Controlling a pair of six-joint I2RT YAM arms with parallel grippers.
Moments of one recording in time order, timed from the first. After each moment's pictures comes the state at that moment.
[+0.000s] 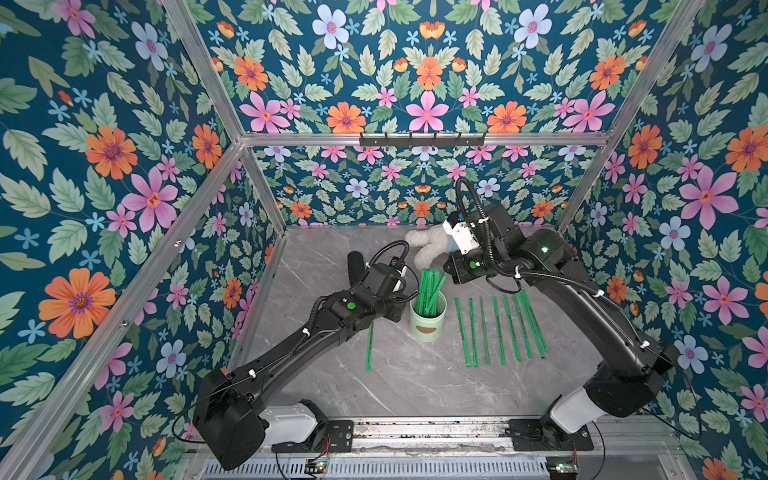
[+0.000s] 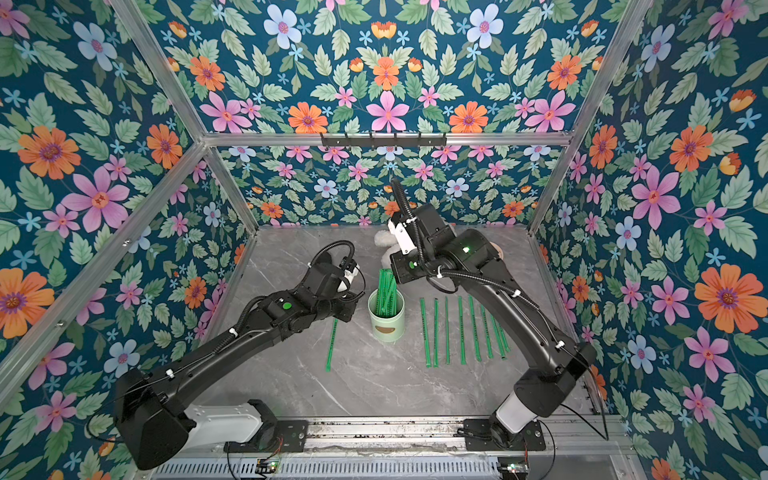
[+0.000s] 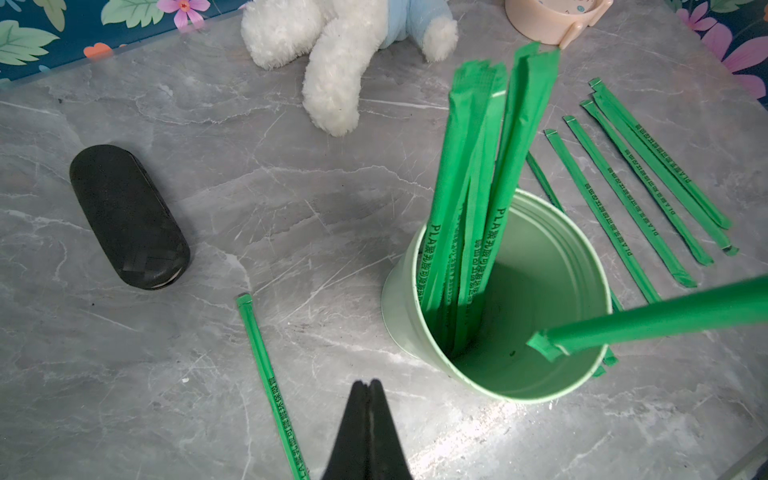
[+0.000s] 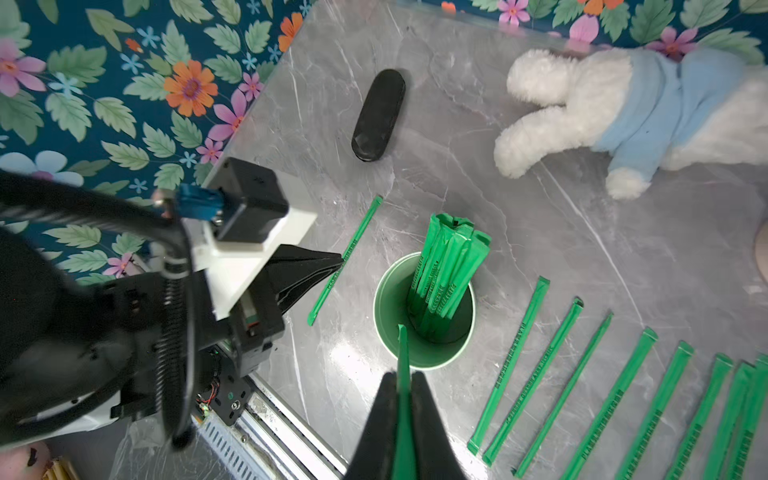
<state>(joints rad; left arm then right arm) -0.76 1.28 1.09 -0.61 -0.13 -0.20 0.69 1.57 1.97 -1.21 -0.07 0.26</state>
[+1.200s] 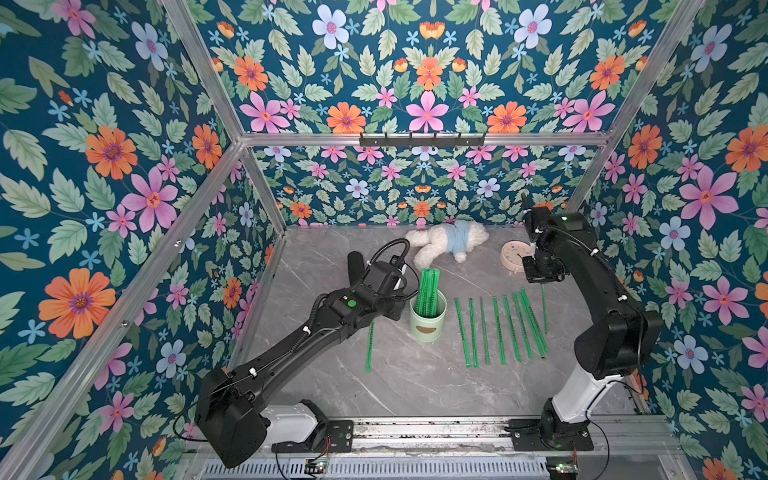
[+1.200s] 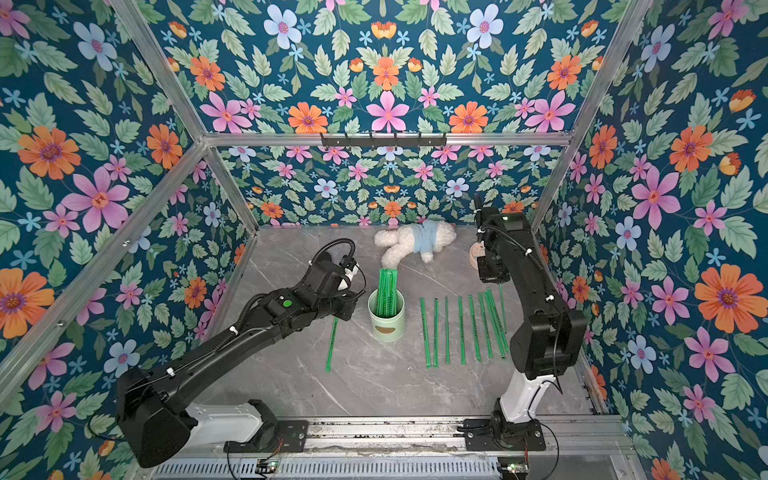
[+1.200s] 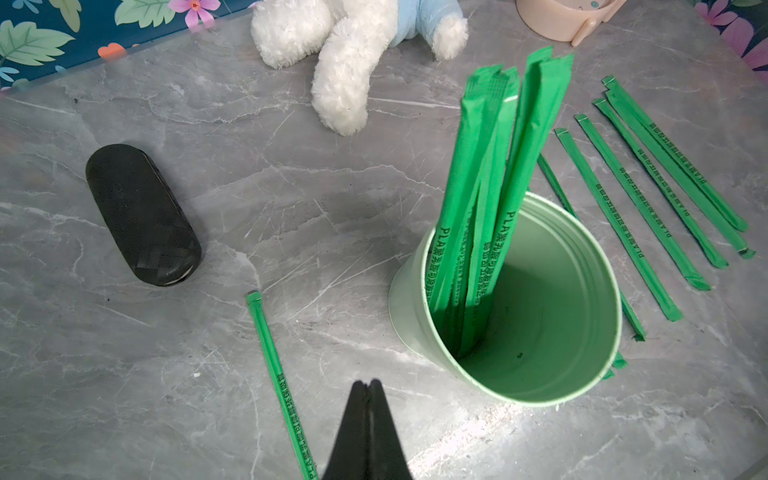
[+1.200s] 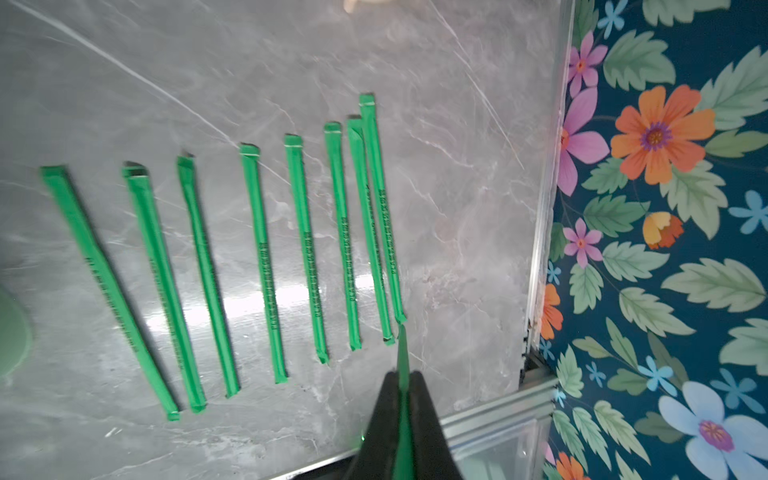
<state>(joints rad) -0.76 1.30 1.13 -0.65 -0.15 -0.20 0.10 1.80 1.83 -1.55 0.32 0.16</state>
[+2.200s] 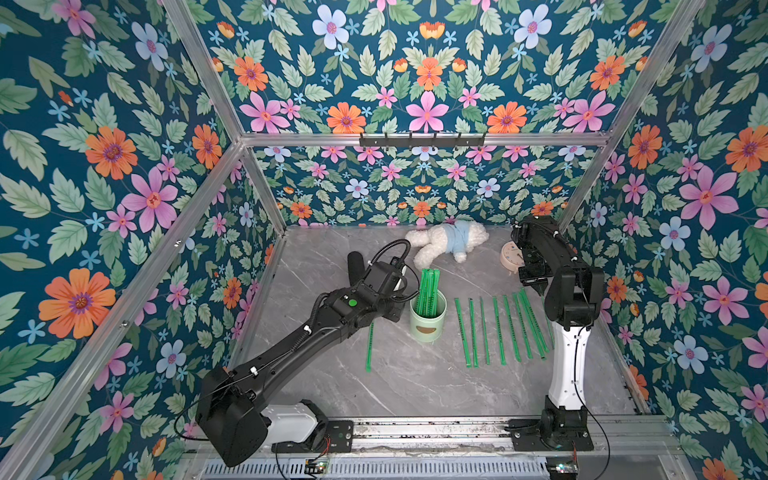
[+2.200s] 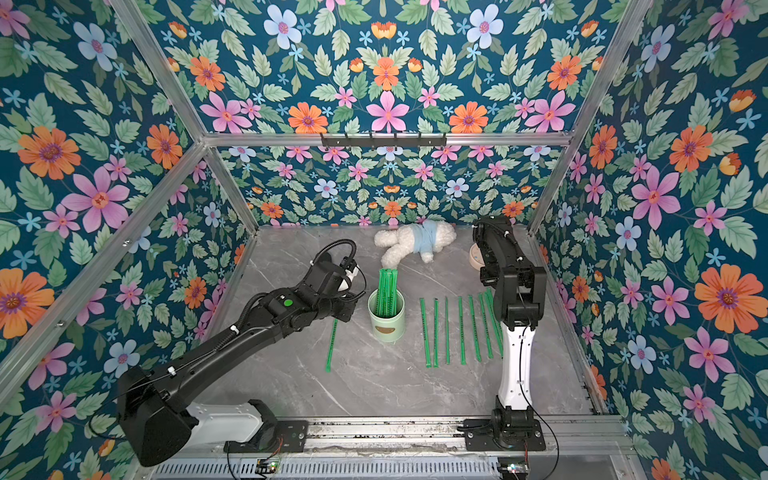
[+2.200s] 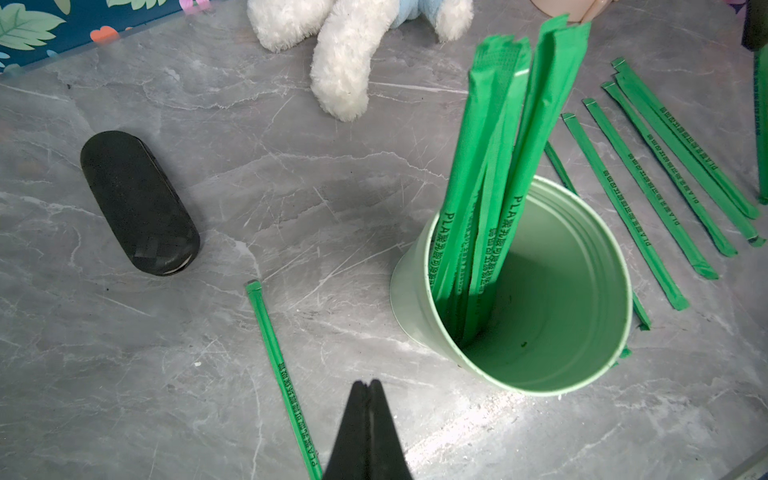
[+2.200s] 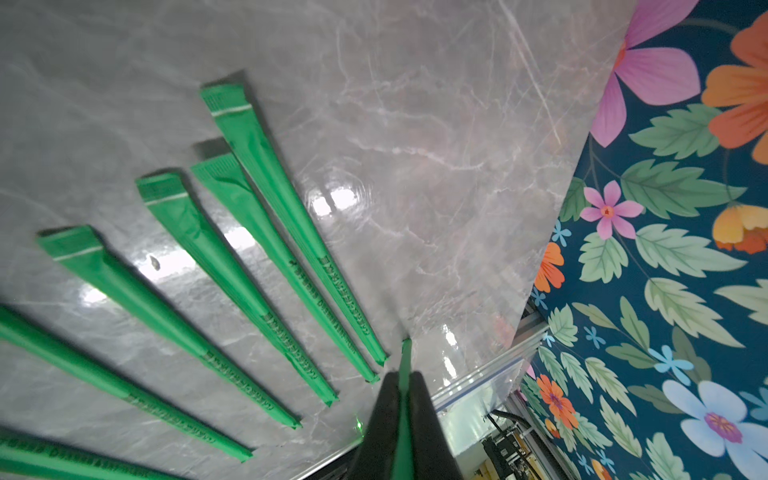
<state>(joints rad) -0.76 1.31 1.13 -0.67 -0.14 -0.20 0.00 2.32 2.13 -1.70 0.38 0.26</state>
